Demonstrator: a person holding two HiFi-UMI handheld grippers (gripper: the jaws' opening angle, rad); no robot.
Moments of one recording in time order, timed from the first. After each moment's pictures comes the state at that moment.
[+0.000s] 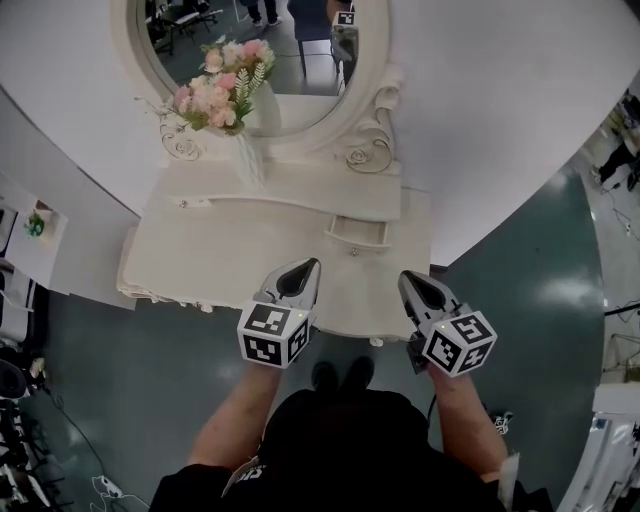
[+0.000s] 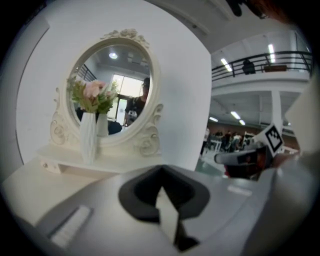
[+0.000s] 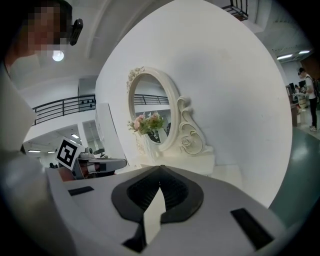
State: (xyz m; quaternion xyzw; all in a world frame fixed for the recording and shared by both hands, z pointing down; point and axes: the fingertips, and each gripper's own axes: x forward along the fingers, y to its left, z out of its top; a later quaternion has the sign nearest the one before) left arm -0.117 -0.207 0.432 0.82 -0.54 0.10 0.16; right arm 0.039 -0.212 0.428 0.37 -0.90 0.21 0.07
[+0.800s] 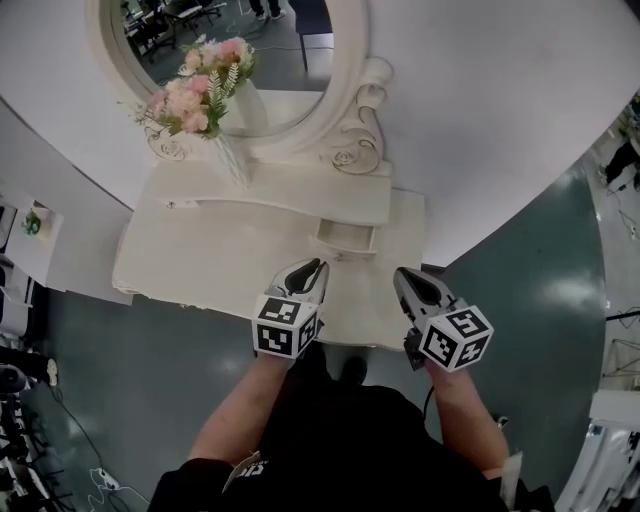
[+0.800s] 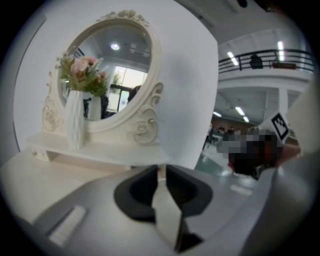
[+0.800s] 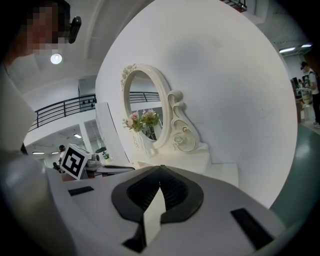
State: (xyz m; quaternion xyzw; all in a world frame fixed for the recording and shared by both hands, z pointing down) left arm -0.073 -0.251 0.486 0.80 -0.55 0.13 0.20; right arm 0.066 -0.254 0.450 0.35 -0.91 0.23 0.08
